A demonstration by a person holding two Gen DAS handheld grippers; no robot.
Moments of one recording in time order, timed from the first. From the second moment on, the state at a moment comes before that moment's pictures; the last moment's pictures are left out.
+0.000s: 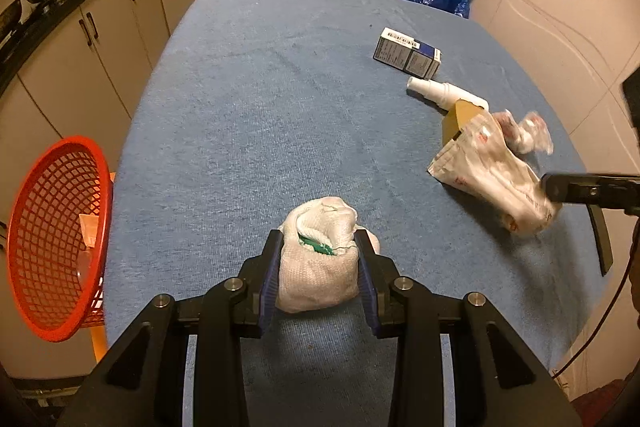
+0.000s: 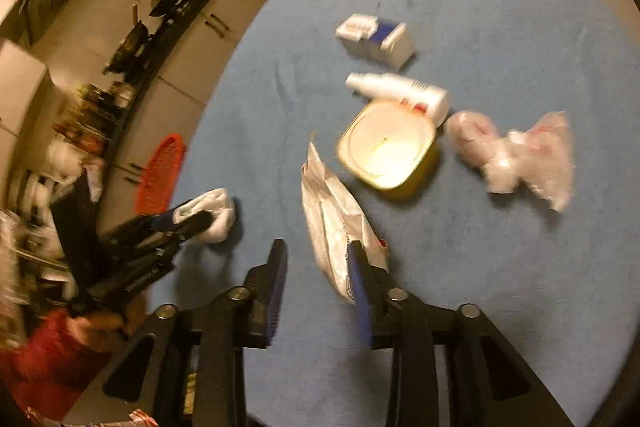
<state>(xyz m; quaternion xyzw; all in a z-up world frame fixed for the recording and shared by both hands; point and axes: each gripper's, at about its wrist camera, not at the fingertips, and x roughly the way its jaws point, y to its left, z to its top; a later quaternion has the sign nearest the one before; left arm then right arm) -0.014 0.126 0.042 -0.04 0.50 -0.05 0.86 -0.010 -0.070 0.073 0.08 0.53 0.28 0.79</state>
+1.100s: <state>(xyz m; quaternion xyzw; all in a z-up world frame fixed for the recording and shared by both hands) -0.026 0.120 0.047 -0.03 0.49 -0.08 0.87 -0.016 -0.034 0.047 -0.05 0.54 0.24 0.80</state>
